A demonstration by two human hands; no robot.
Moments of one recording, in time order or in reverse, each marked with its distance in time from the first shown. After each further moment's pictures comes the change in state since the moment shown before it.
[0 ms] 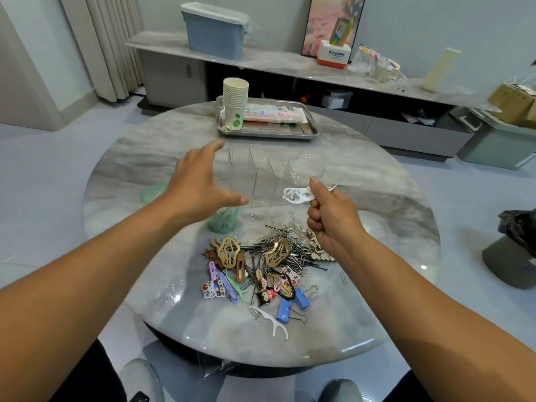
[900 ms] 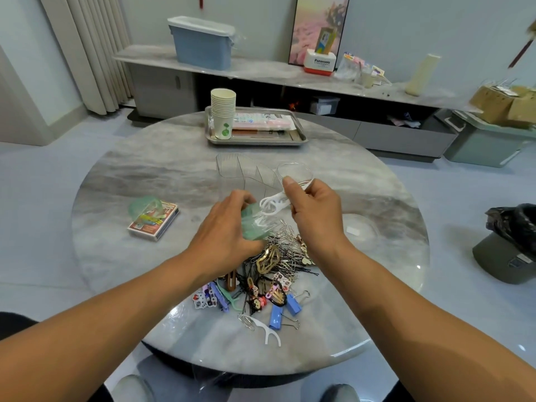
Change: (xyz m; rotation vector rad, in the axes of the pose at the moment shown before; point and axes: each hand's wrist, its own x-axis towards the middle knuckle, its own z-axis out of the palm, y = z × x) left_hand -0.039 0.009 0.063 -0.048 -0.042 0.270; right_hand -0.021 -0.004 0.015 -0.364 0.047 -0.385
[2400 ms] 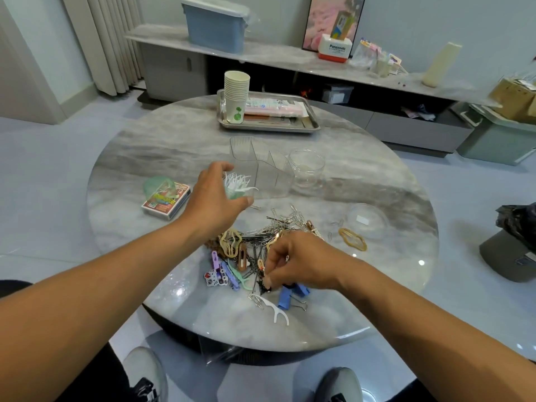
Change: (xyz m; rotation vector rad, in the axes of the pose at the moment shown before) left_hand 0.010 -0.018 -0.026 -0.108 0.116 -0.295; right_hand -0.046 0.020 -0.016 -0.855 -0.914 0.062
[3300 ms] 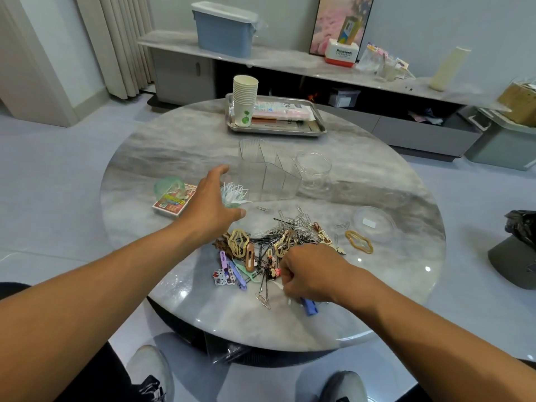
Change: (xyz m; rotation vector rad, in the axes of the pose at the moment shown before) left_hand -0.002 -0.026 -0.012 0.008 -0.050 -0.069; right_hand -0.004 -0.010 0.016 -0.617 0.017 0.020
